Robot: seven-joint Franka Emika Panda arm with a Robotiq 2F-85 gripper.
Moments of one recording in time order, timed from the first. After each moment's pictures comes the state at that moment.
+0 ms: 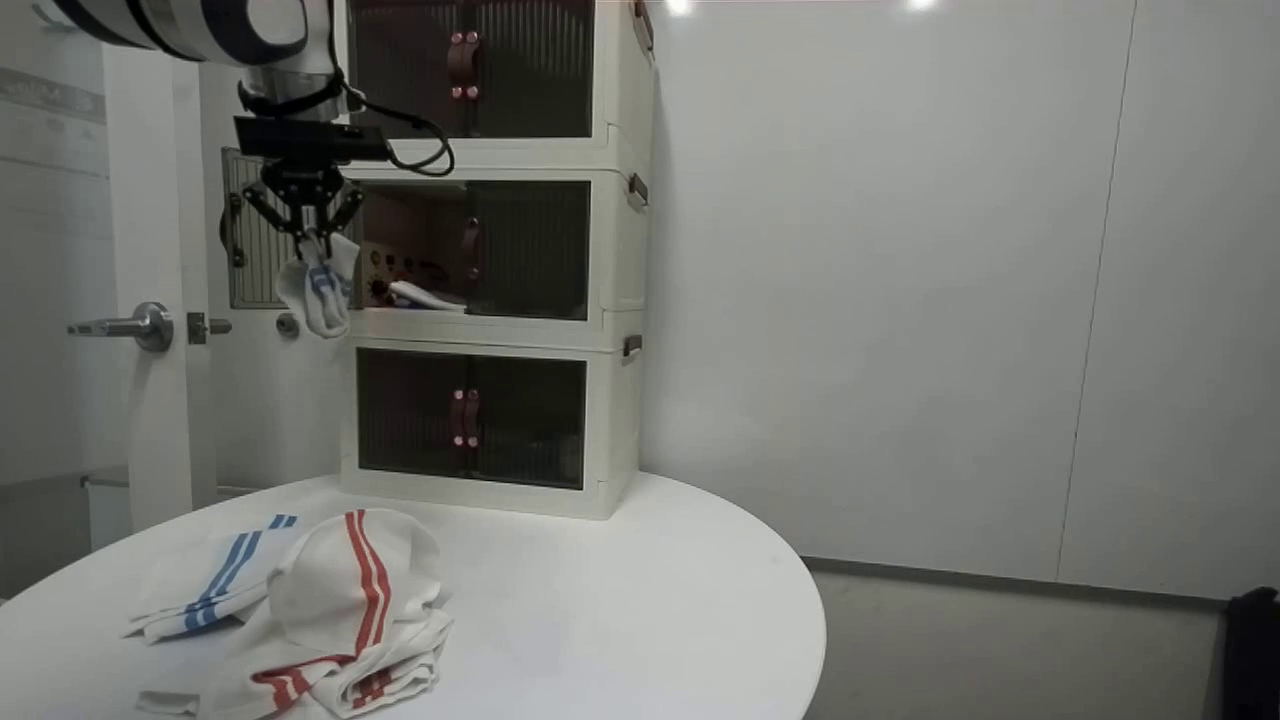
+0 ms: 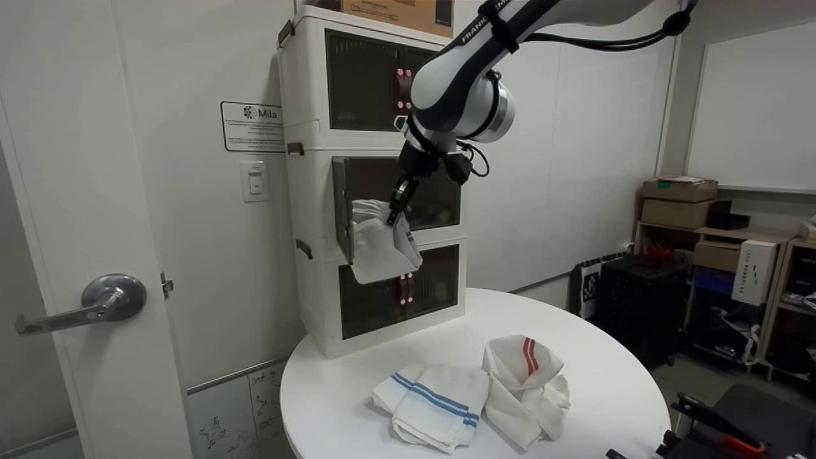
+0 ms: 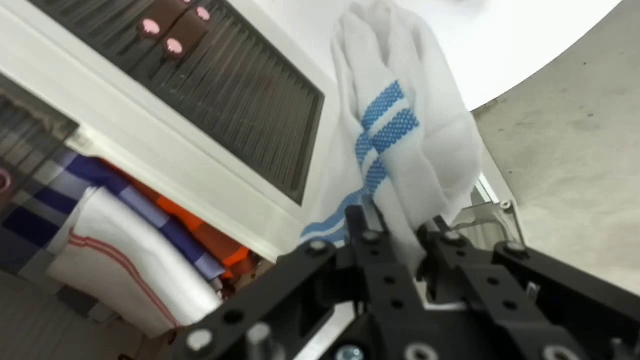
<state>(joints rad) -0.20 0.16 0.44 -2.08 0.11 2.69 -0.69</state>
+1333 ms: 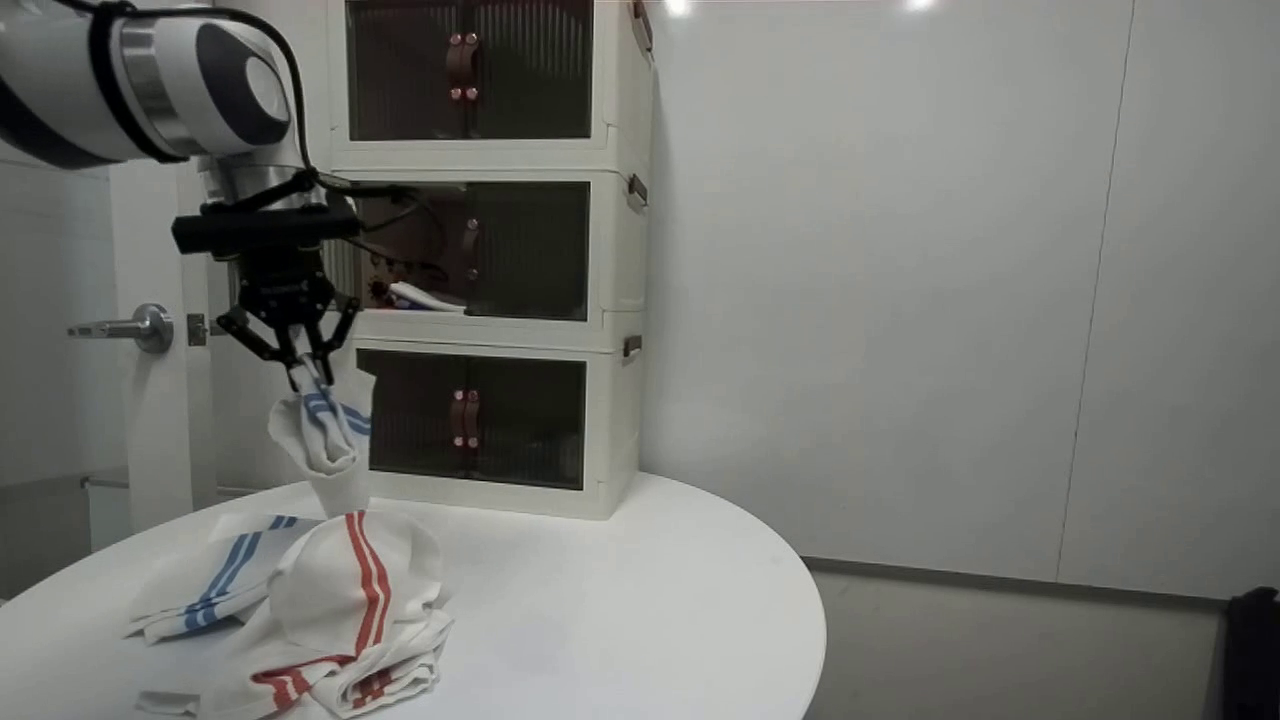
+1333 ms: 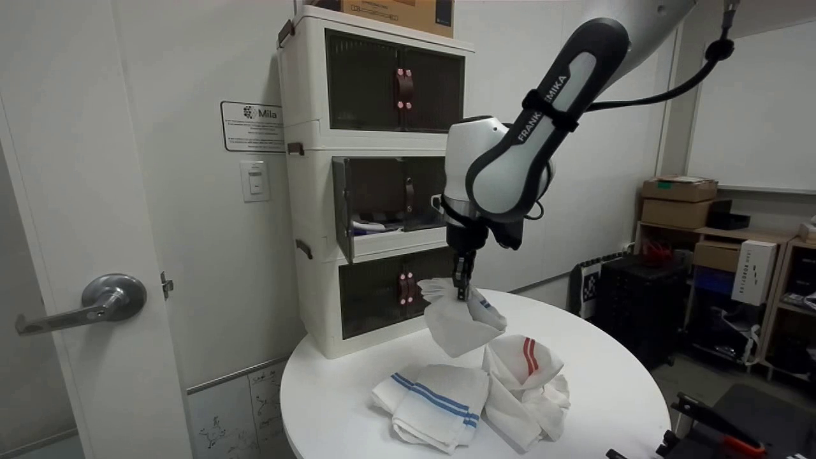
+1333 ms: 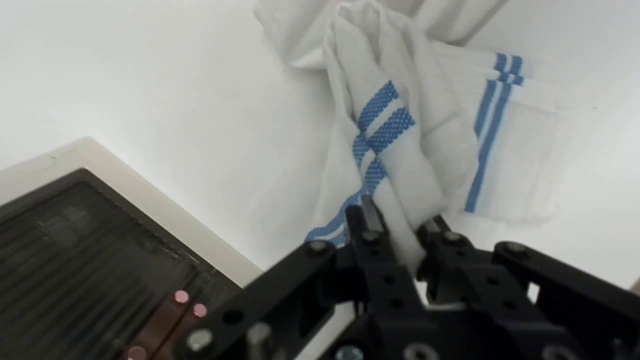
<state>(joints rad) 0.13 0.16 0.02 -2.36 -0.36 2.67 -0.22</state>
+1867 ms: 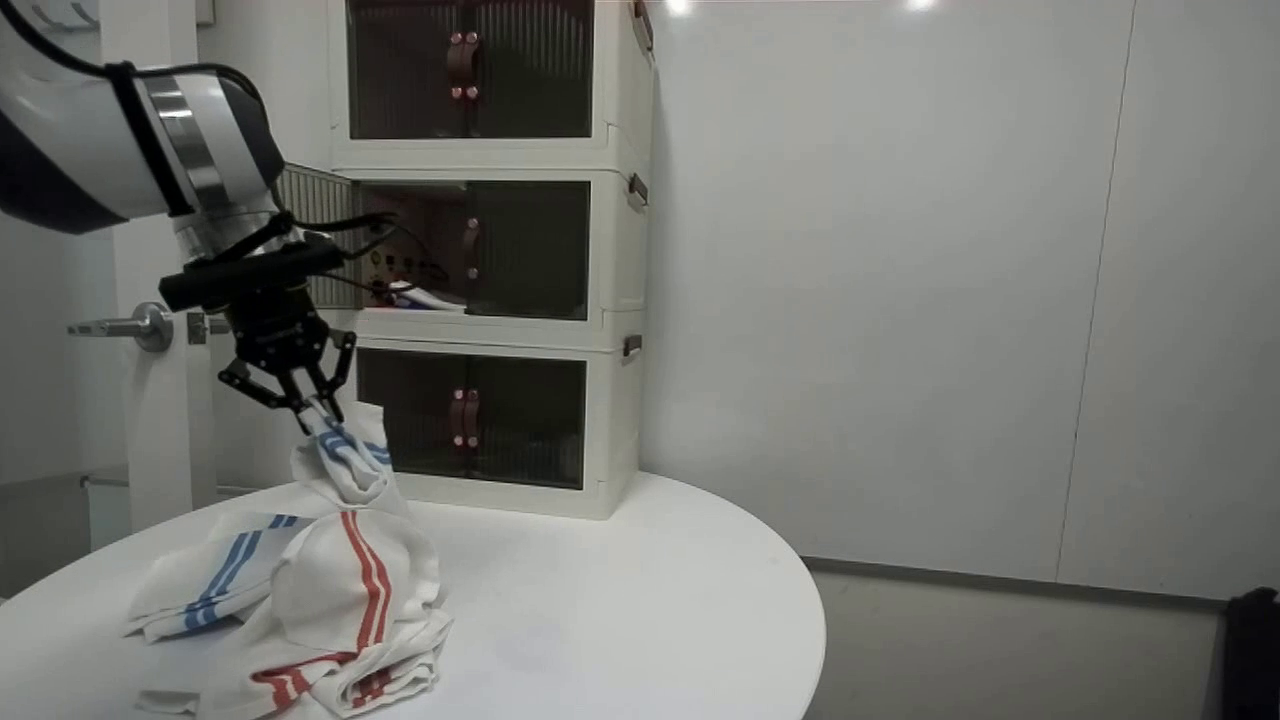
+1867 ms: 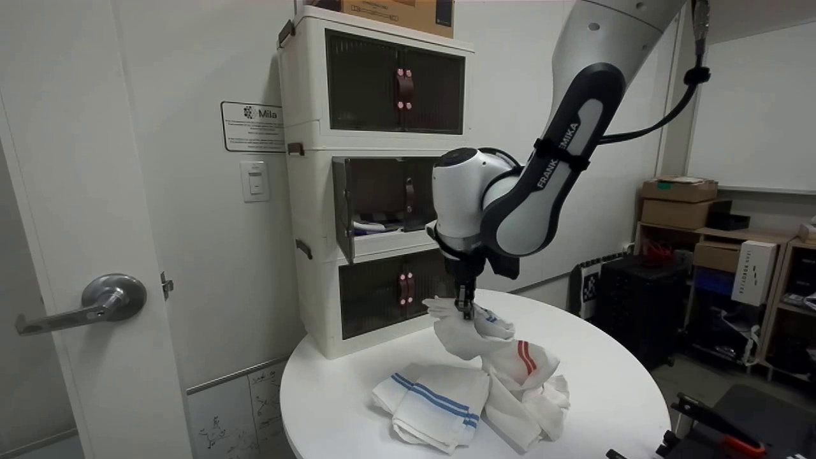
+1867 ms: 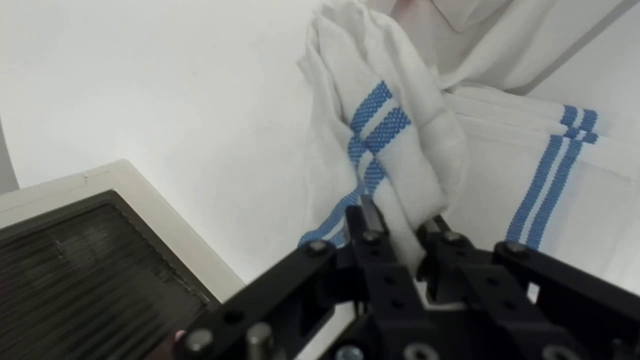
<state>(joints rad) 0.23 0.27 -0.06 -2.34 -0.74 2.67 0.11</state>
